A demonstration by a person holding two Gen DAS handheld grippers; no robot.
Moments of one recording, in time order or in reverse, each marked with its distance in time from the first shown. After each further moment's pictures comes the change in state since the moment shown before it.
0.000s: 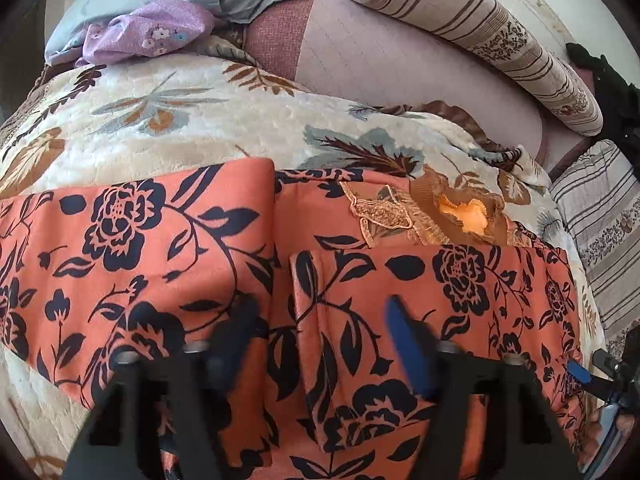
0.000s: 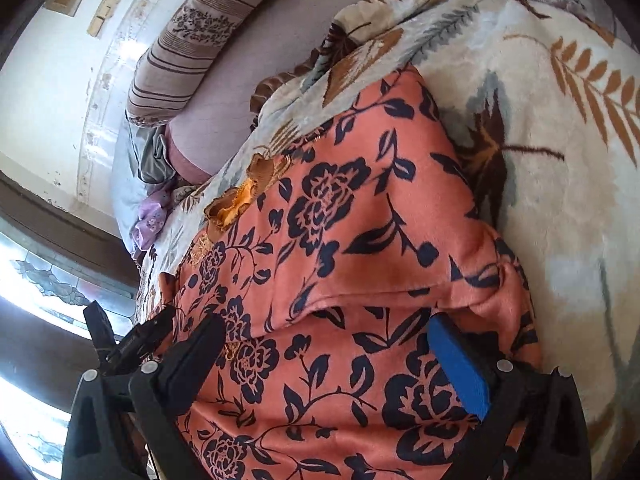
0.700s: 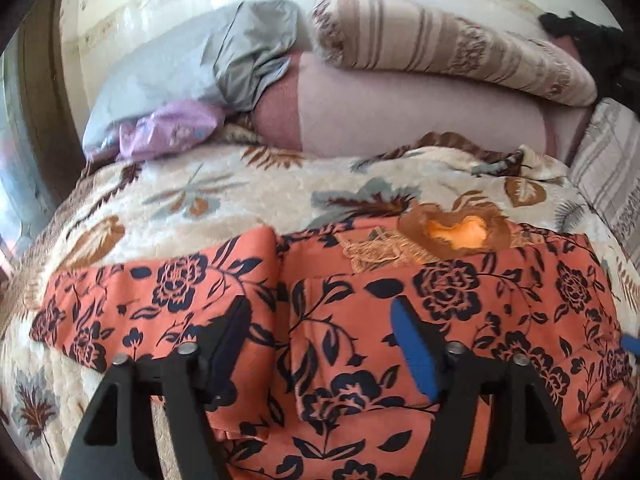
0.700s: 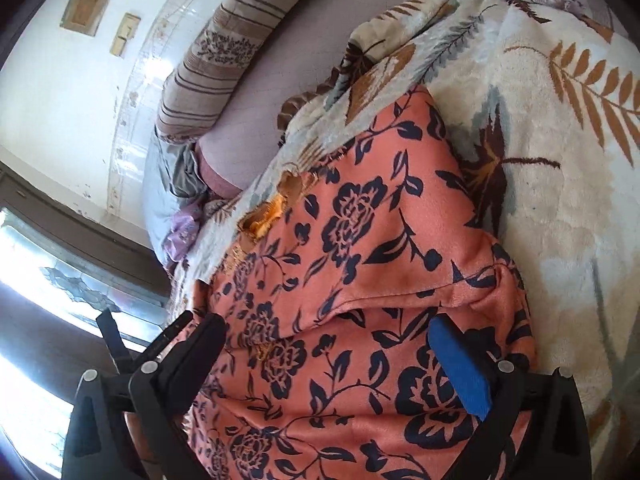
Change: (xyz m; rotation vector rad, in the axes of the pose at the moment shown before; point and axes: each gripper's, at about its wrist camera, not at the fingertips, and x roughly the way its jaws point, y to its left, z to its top) left arm -0.046 -0.062 -0.029 0.231 -0.264 0.265; right arm -0.030 -0.004 0.011 0.053 -0.064 0.136
